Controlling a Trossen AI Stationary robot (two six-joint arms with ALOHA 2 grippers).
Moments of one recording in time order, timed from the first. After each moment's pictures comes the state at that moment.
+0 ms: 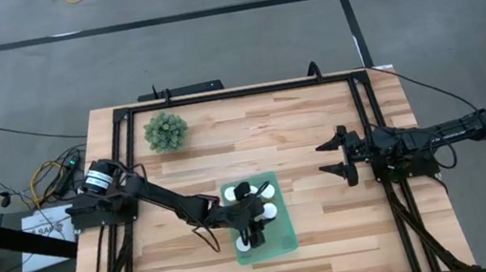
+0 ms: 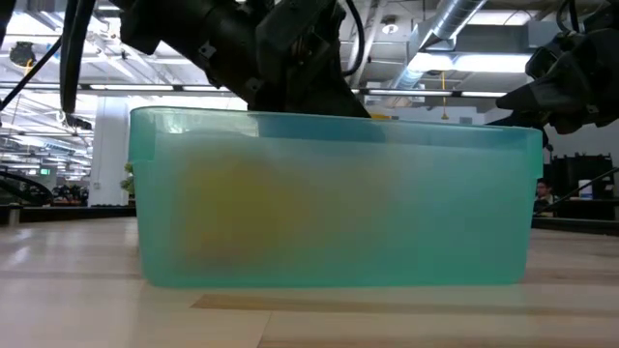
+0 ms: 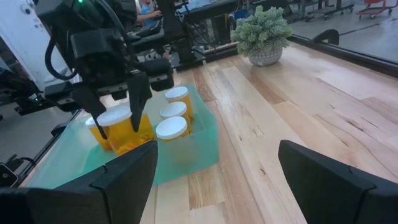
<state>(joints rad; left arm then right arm) -0.34 1.90 1.05 0.28 -0.34 -0.35 0.08 0.22 0.01 0.03 0.11 0.24</state>
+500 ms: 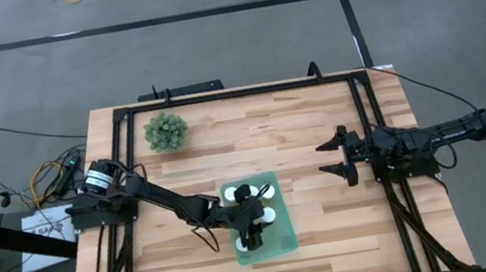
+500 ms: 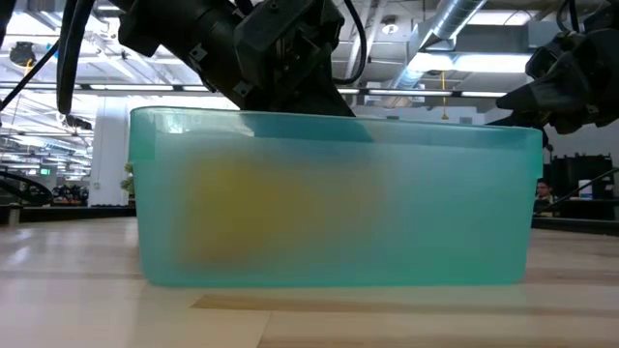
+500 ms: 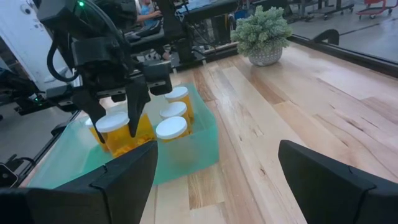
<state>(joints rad) -0.34 1.90 1.05 0.23 -0.27 -0.35 0.08 0.22 0.01 0.03 0.11 0.24</state>
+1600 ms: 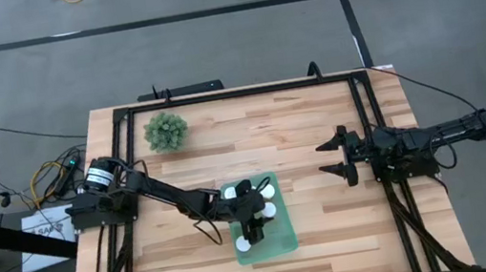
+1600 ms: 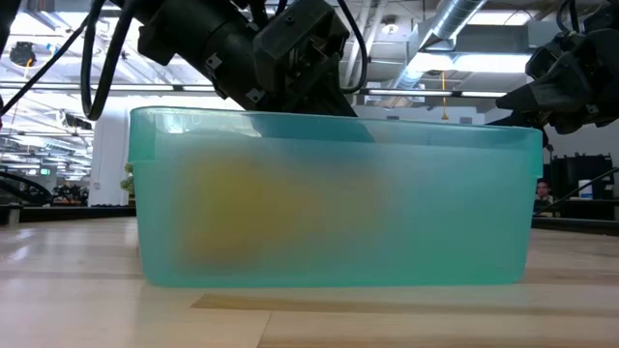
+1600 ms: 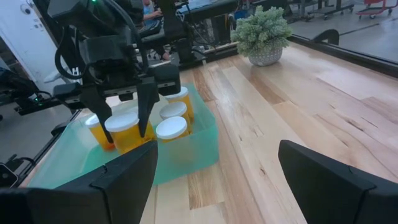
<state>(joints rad) -0.29 1.90 1.05 0.24 -0.21 -0.36 0.08 0.22 0.01 0.03 0.11 0.24</state>
